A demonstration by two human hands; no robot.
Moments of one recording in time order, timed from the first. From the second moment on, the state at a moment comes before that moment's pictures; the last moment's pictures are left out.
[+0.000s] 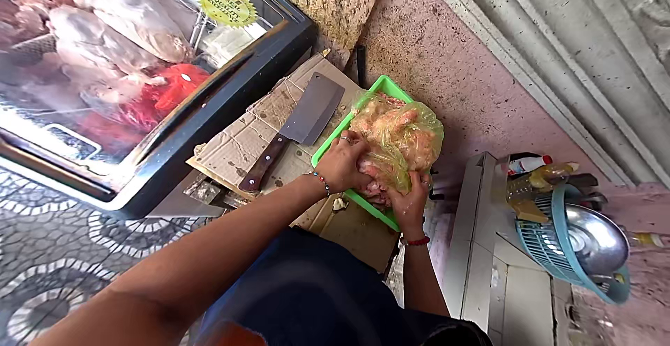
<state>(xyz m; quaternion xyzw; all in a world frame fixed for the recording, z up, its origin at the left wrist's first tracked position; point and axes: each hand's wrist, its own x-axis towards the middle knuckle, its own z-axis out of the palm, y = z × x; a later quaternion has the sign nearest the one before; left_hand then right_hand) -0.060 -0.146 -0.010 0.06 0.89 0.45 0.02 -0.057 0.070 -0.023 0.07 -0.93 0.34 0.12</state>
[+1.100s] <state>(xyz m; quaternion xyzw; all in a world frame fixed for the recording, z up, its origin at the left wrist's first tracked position) -0.066 -0.150 -0.042 0.20 0.90 0.38 -0.09 -0.205 0.011 0.057 0.07 -0.99 0.13 -0.08</state>
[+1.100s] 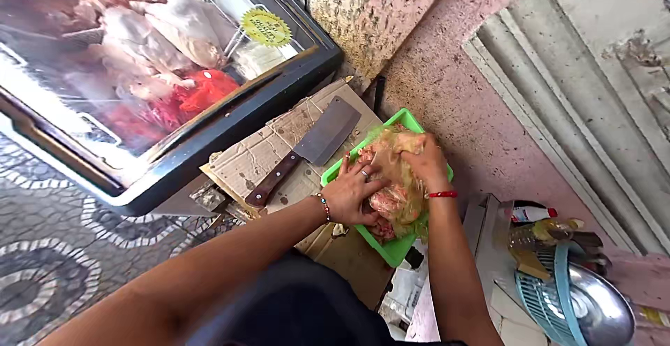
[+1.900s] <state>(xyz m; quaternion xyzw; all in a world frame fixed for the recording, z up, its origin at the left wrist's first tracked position) -0.182 -0.143 -0.003 0.16 0.89 0.41 0.12 -0.192 0.054 0.081 0.02 -0.84 0.55 0.03</state>
